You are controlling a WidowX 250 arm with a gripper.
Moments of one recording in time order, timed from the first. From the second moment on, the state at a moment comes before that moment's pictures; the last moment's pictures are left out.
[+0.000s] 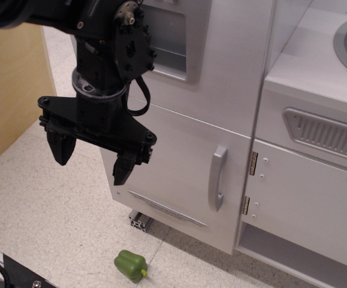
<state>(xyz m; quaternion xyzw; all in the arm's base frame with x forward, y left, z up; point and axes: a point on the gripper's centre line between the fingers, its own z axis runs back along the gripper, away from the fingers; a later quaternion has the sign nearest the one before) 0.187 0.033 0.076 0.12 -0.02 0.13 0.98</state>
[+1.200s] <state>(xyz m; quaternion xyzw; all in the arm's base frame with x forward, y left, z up) 0.265 -0.021 0.004 0.06 -0.11 0.04 0.99</state>
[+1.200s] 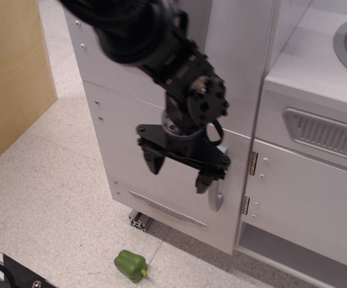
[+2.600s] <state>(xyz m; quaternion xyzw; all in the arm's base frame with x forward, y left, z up) 0.313 -0.031 -0.038 0.04 -0.16 0.01 0.99</state>
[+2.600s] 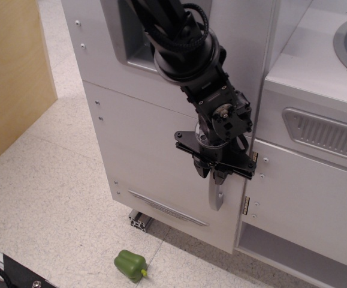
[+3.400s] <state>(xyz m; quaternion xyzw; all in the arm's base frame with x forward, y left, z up) 0.225 0.013 0.003 0.06 -0.12 -0.05 0.99</state>
